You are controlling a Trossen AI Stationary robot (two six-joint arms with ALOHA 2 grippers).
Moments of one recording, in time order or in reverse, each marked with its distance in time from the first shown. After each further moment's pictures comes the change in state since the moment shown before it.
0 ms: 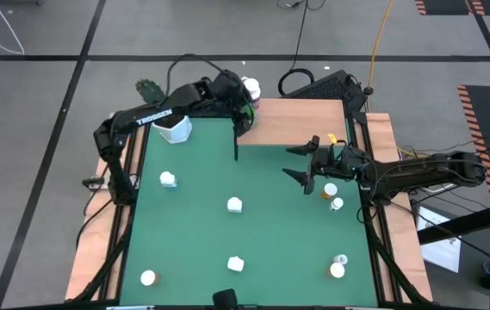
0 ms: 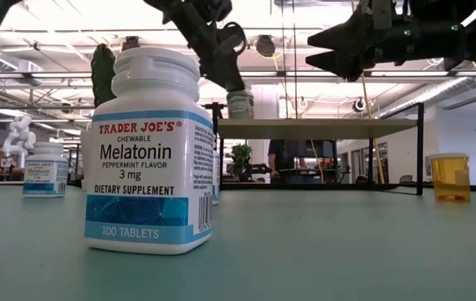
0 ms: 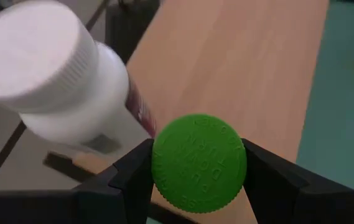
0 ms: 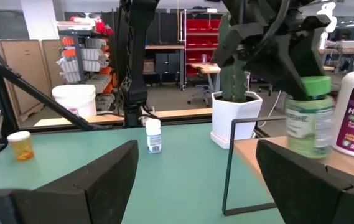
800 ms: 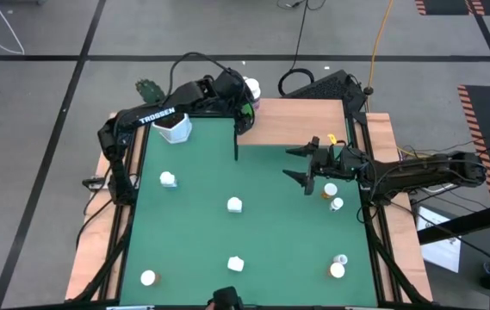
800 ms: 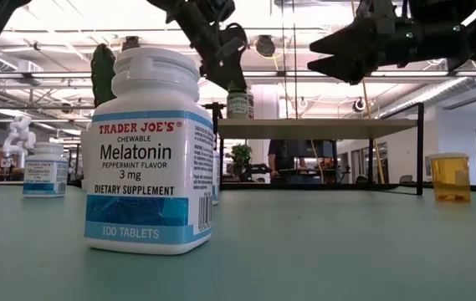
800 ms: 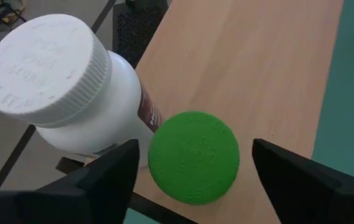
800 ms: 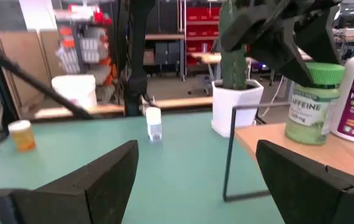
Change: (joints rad) left arm 0.001 0.027 0.052 -0.025 -0.029 0.021; right arm 0.000 -0.025 0.000 -0.075 -0.001 0.007
